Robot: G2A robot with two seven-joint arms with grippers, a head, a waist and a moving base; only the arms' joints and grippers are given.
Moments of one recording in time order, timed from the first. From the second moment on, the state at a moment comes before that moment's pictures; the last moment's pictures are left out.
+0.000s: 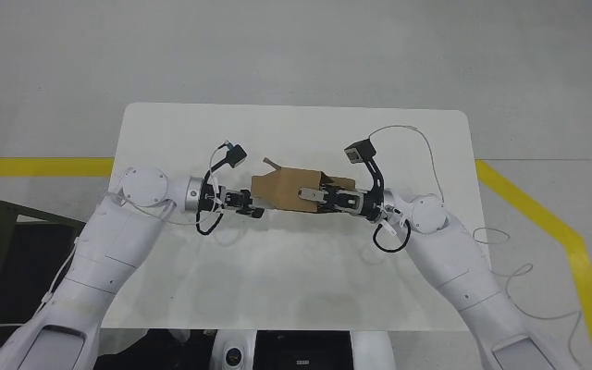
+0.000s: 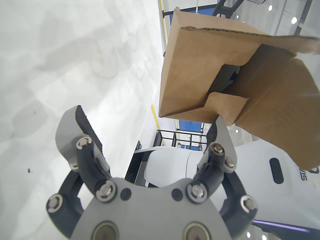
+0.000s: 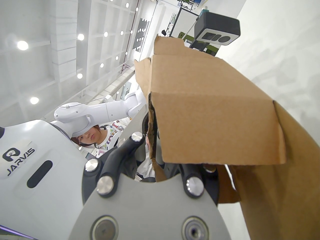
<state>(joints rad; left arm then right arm) 0.86 -0.99 -1.05 -1.32 -0.34 -0.27 -1.31 -0.90 -1.21 0.96 -1.28 0.51 -0.63 1.03</state>
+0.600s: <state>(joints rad) 0.85 -0.99 -1.06 -1.29 -0.34 -0.28 -1.30 -0.94 -1.19 1.02 -1.27 0.54 -0.55 1.16</state>
